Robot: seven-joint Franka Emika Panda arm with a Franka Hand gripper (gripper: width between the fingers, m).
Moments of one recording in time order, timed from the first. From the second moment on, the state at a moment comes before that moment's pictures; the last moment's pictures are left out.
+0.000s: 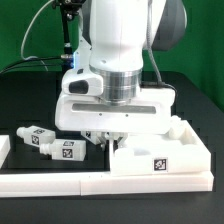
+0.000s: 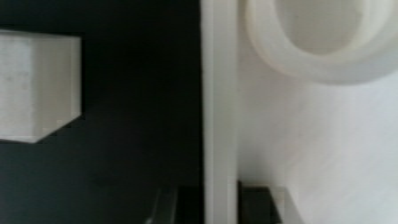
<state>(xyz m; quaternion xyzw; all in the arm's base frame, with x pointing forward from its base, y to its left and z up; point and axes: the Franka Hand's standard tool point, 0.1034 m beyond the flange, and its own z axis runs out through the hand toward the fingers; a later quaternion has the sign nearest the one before) 0.592 -0.006 0.031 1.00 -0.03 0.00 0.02</state>
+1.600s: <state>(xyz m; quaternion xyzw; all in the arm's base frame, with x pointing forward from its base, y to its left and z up) 0.581 -0.022 0.031 1.00 -0.05 -0.05 0.02</state>
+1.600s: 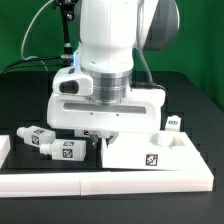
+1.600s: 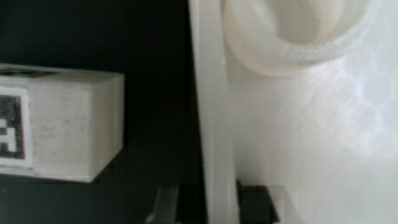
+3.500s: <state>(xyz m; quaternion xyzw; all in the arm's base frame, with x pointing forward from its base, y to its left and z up) 0.580 -0.020 0.008 1.00 -0.06 -0.07 0.02</state>
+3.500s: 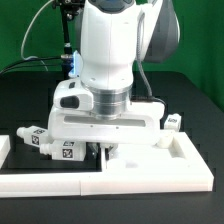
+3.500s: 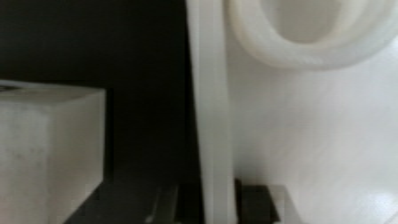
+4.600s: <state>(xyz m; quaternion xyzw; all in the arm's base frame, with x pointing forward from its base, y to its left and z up) 0.575 0.016 0.058 0.99 -0.08 -0.08 0.00</state>
